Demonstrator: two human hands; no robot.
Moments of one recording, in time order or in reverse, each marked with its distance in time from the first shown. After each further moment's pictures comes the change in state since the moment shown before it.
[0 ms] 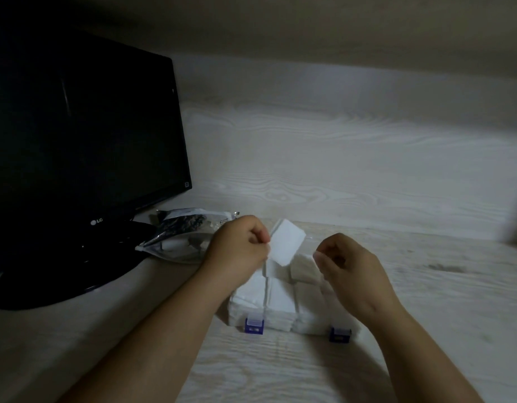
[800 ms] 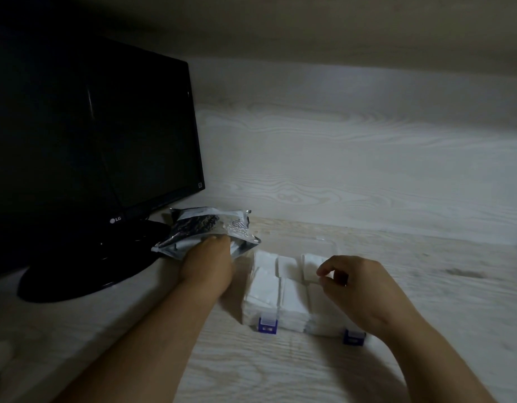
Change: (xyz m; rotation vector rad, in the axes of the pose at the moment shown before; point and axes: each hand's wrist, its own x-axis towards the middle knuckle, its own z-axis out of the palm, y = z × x) left_hand 0.011 -0.050 -0.030 1.085 0.055 -0.046; right_hand -0.008 -0.005 -0.002 -0.345 -0.210 -0.045
